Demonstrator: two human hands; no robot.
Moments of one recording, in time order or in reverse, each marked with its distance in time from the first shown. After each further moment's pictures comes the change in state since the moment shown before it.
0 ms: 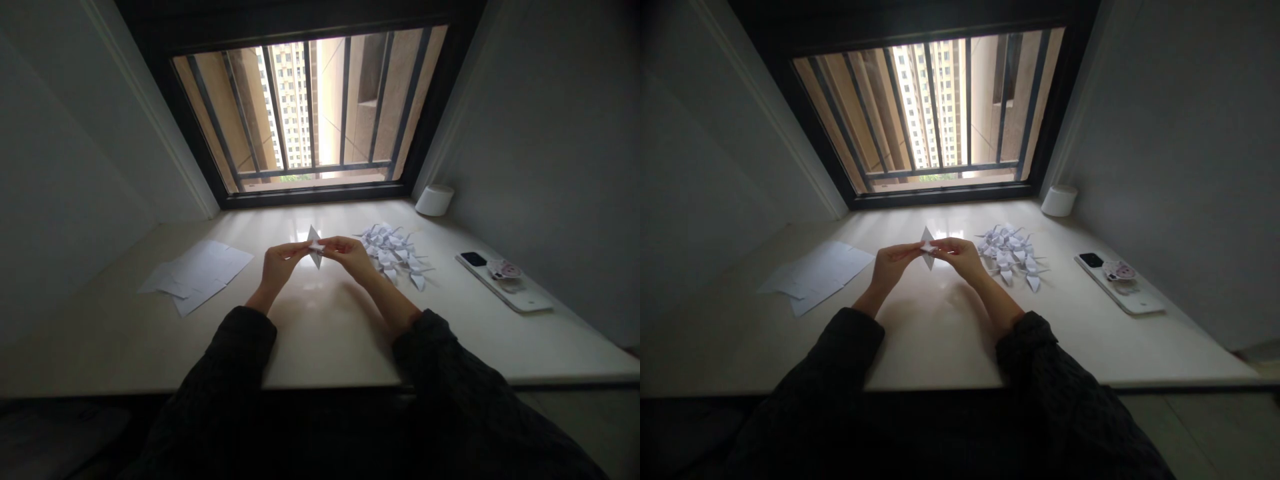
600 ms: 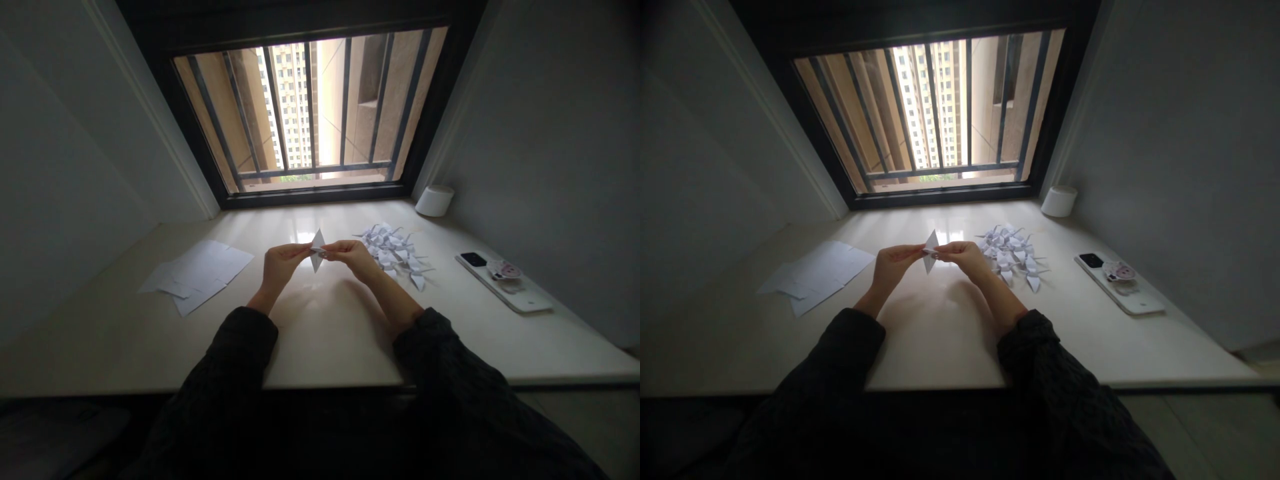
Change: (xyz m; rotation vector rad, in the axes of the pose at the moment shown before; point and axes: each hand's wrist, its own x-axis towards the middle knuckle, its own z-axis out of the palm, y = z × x) left_hand -0.003 0.003 0.002 0.008 0.035 -0.047; right_hand 0.003 0.008 -0.012 0.040 -0.046 0.151
